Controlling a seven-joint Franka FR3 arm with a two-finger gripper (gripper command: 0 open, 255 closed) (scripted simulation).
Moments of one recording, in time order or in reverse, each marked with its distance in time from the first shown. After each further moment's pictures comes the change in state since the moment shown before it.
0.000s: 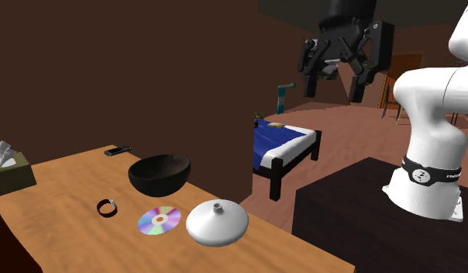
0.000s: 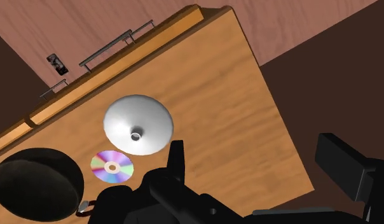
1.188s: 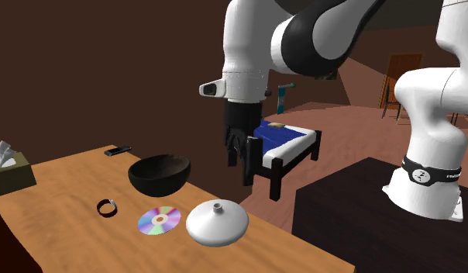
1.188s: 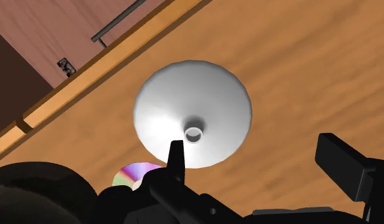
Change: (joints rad) arm -0.077 0.614 -0.128 0.197 0.065 0.360 -0.191
